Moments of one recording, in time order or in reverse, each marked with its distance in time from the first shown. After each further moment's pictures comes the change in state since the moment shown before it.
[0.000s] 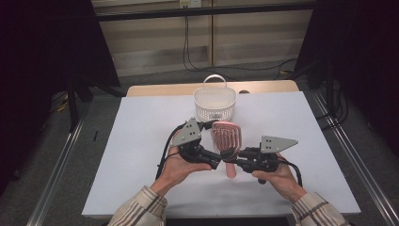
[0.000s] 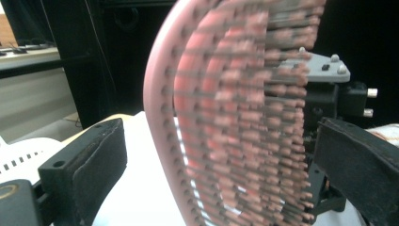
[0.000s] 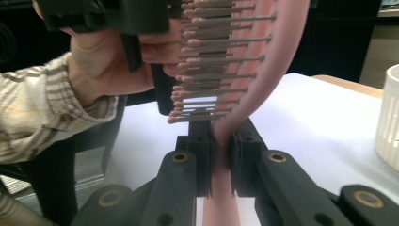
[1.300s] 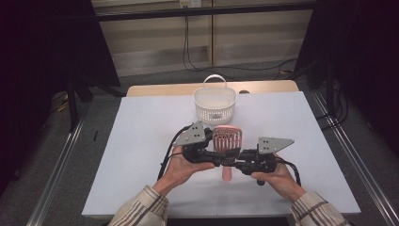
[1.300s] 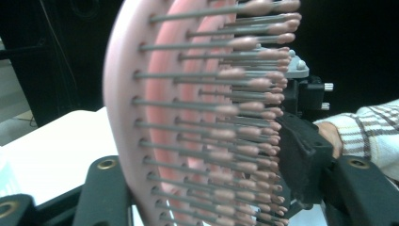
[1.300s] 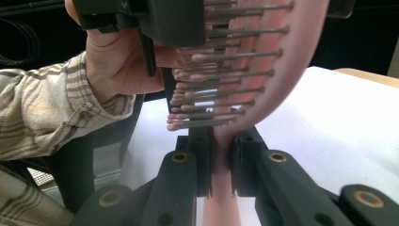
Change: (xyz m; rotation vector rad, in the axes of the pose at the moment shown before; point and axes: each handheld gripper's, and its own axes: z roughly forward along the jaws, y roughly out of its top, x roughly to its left) left arm -0.002 -0.003 0.008 0.024 -0.149 -0.019; right arm -0.001 -0.005 0.005 0.014 0.067 0.025
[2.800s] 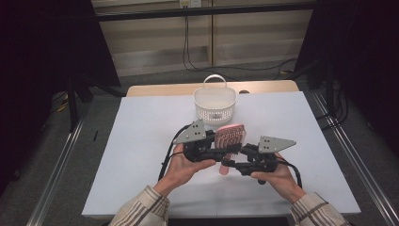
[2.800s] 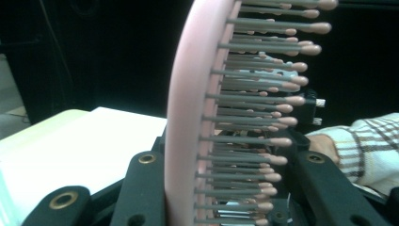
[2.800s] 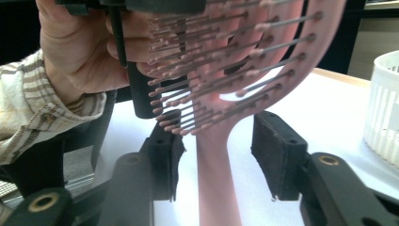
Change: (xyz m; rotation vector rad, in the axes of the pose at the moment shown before) left arm -0.002 0.006 0.001 -0.010 0.004 -0.050; right arm 0.001 0.002 -0.002 0.006 -0.117 -0.016
